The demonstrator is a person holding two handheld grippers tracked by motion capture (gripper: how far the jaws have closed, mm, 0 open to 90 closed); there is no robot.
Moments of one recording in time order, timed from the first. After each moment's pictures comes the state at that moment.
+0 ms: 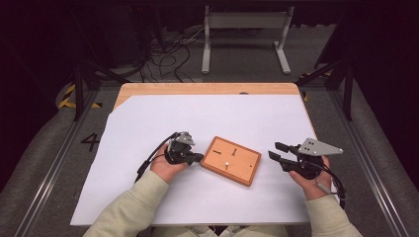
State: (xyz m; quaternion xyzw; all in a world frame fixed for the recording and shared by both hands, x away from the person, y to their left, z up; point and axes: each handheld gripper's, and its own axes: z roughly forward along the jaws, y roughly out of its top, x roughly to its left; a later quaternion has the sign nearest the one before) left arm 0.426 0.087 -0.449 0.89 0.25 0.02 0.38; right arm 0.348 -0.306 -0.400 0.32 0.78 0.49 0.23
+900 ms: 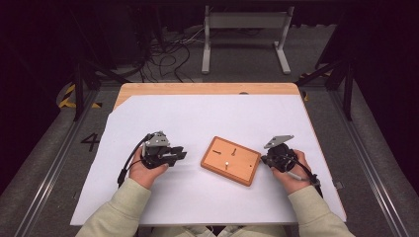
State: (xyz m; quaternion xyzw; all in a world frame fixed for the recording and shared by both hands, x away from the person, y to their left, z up) left arm 0.401 0.148 -0.430 0.85 0.29 0.09 0.44; right arm 0.392 -0.257 -0.436 0.37 0.88 0.24 0.17
